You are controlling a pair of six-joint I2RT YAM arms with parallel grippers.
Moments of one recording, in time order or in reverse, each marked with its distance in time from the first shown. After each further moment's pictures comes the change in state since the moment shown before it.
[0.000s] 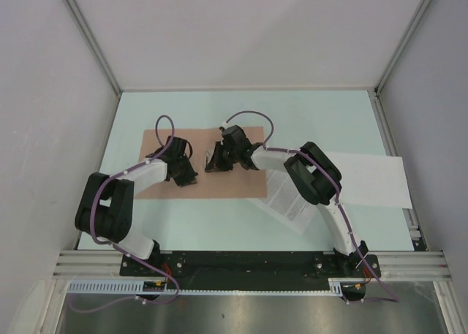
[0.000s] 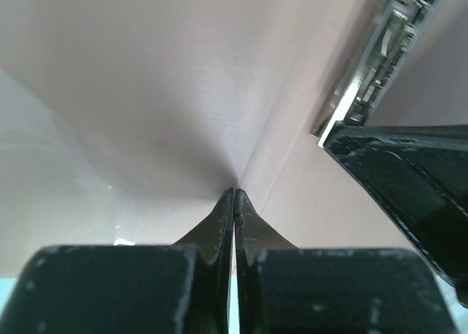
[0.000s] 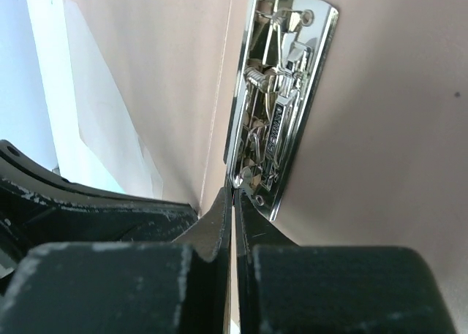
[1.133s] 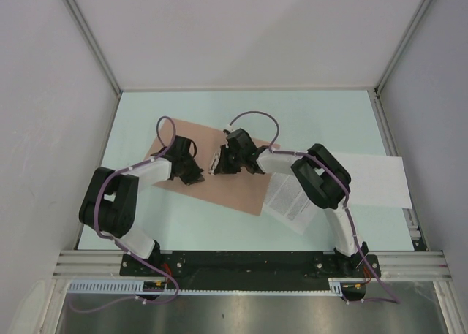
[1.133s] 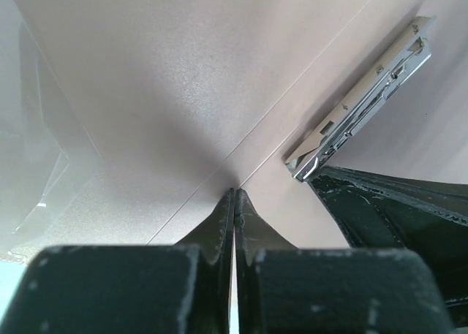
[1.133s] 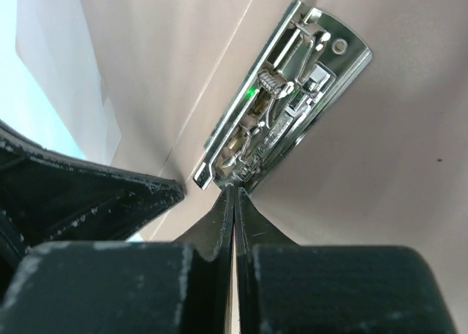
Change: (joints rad) left arm -0.025 0.052 0.014 0.059 0.044 -0.171; right arm 0.006 -0.097 -0.109 -0.039 0.119 -0.130
